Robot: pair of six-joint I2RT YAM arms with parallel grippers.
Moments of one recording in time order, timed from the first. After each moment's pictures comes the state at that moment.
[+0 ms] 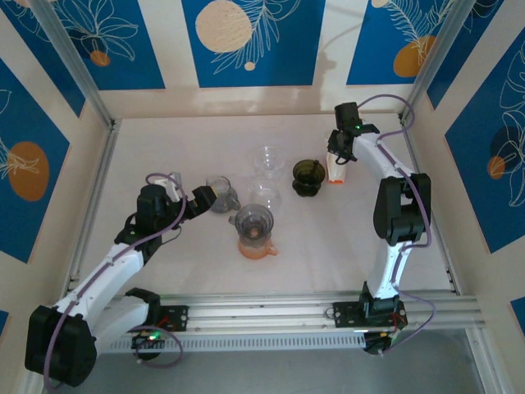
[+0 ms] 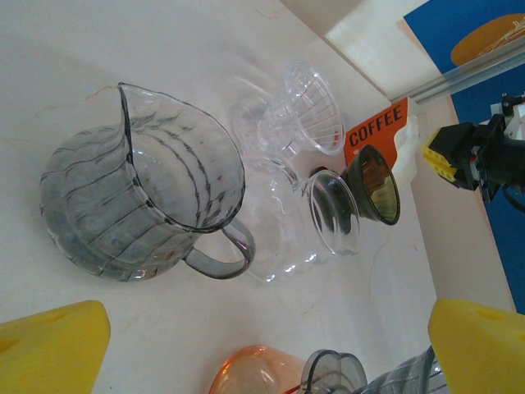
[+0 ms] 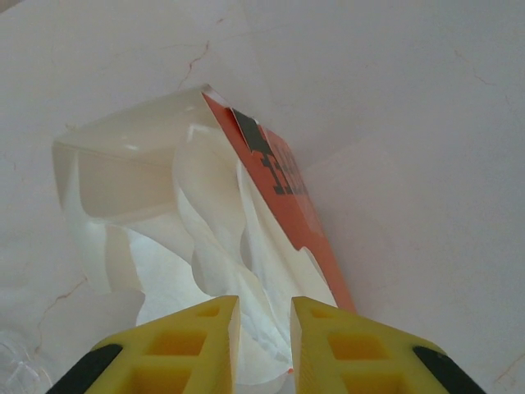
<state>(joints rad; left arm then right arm) -0.30 0.95 0.53 -0.04 0.34 -0.78 0.14 1.93 1.61 -0.68 0.19 0.55</state>
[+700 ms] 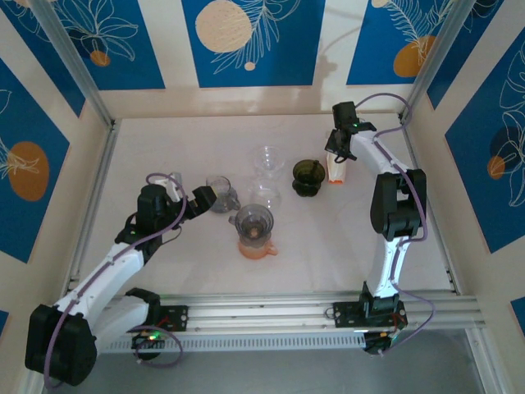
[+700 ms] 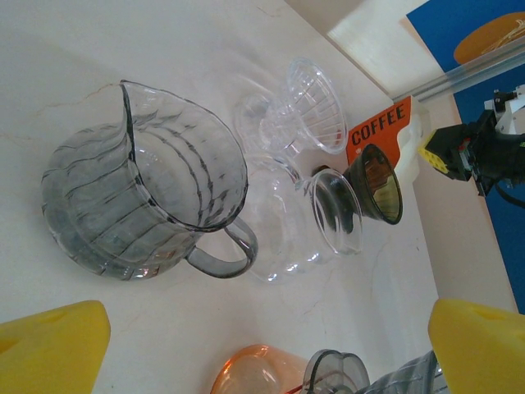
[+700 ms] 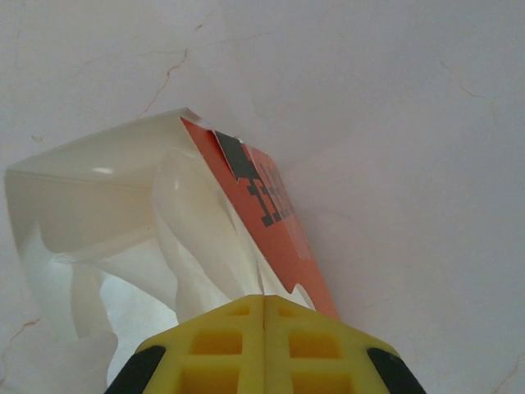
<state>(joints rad) -0.30 0.95 0.53 -0.04 0.34 -0.78 0.14 1.98 1.65 -0.70 0.24 0.54</state>
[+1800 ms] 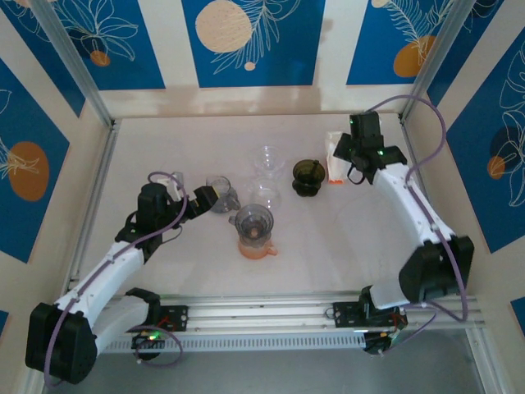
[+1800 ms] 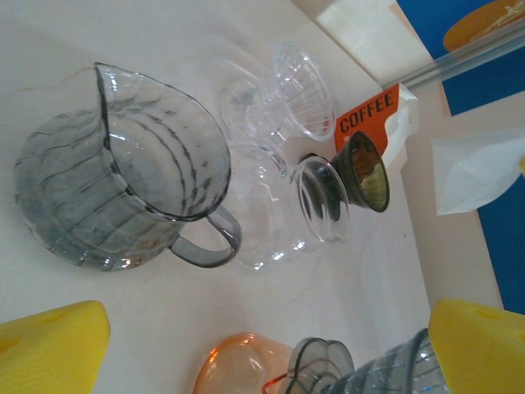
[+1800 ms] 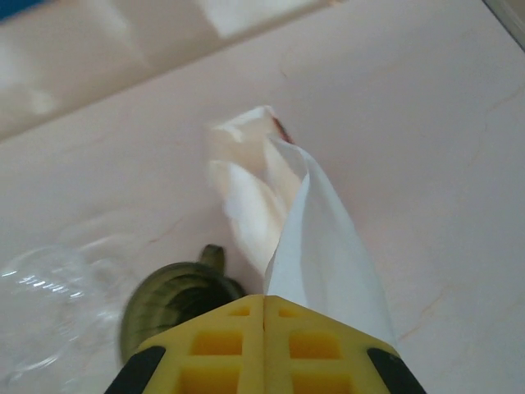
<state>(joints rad) -0.30 0.96 0.55 -0.05 0.39 -0.79 0.21 1.38 1.30 -0.63 0.20 0.48</state>
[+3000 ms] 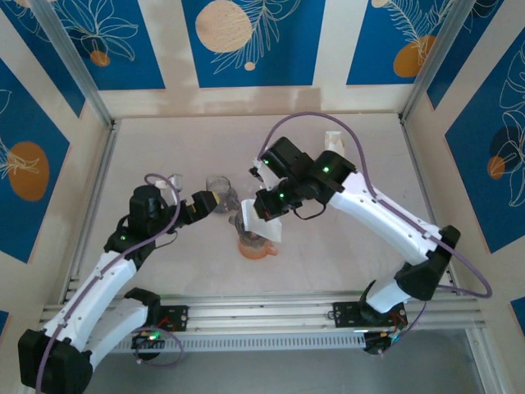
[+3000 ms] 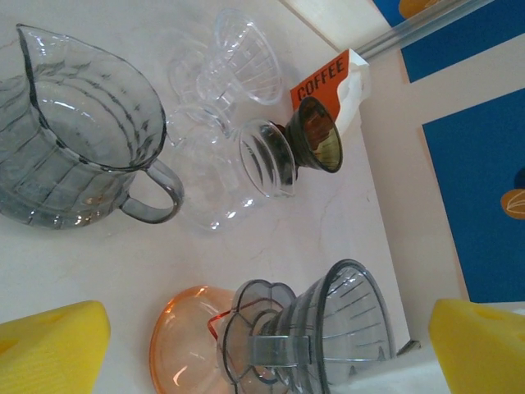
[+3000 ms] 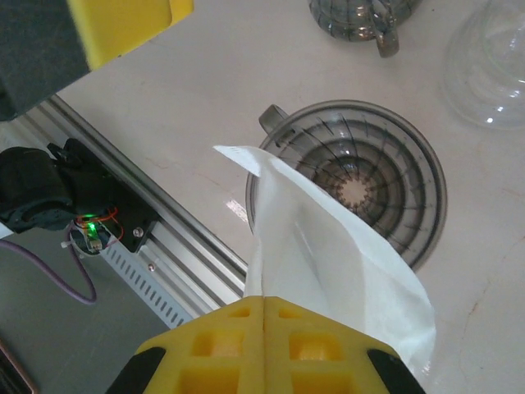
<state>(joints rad) -0.32 0.82 0.60 -0.23 0.47 -0.78 0.90 1.54 1.71 -1.24 -0.23 0.42</state>
